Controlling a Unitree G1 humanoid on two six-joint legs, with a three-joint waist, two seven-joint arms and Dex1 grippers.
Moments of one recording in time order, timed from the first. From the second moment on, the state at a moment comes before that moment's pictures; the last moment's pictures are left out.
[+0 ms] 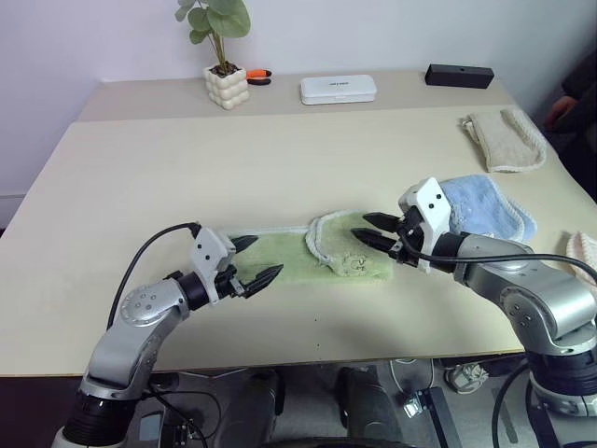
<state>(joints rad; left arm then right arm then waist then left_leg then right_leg) -0.04 0.50 -0.01 -0.39 -0.40 0.38 -0.68 -0.33 -0.65 -0.01 -0.42 0.58 0.83 0.52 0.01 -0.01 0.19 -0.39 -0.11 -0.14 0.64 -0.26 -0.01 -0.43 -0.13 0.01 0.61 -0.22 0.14</state>
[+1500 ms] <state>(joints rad) 0.14 0.22 0.34 -0.47 -1.33 0.73 0.28 -0.35 -0.59 0.26 -0.40 0.25 0.36 0.86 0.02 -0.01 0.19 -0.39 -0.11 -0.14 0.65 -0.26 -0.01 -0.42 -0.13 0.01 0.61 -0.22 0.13</state>
